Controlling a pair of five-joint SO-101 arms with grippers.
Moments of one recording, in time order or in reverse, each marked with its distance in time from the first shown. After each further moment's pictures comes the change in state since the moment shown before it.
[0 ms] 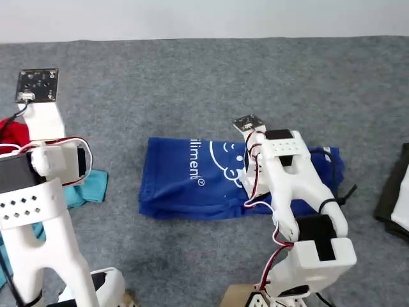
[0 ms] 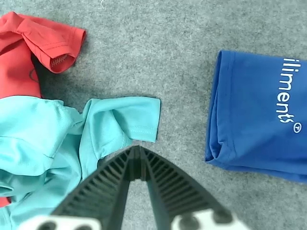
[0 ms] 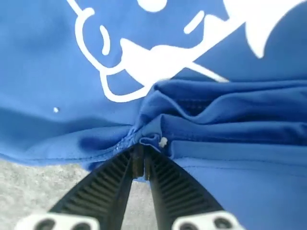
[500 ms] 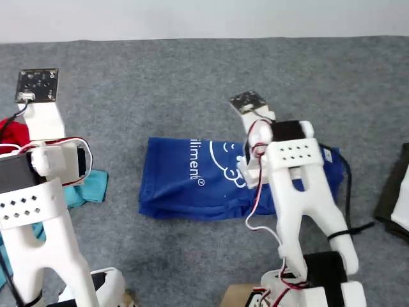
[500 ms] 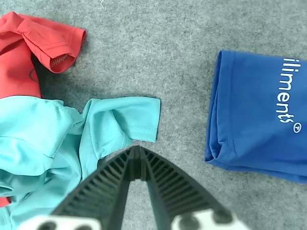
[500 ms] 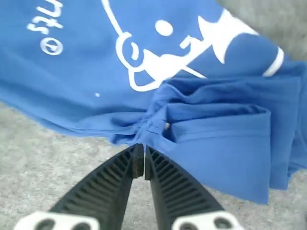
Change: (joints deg) left arm 0.0 0.0 0.0 0.0 0.0; right arm -4.5 -17.2 -5.3 10.8 0.0
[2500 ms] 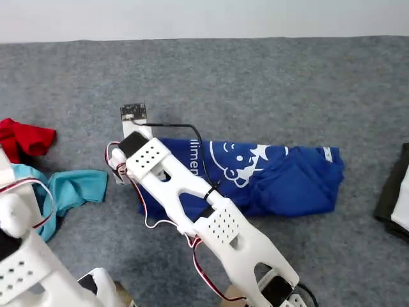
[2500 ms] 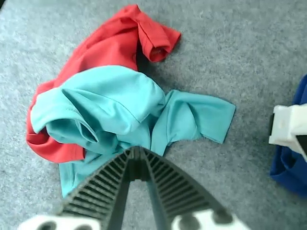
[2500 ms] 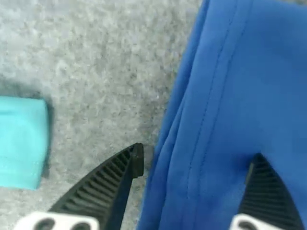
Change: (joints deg) left arm -22.5 -19.0 6.4 0.2 -9.4; right arm -36.5 71.3 -77.1 4.1 -54.2
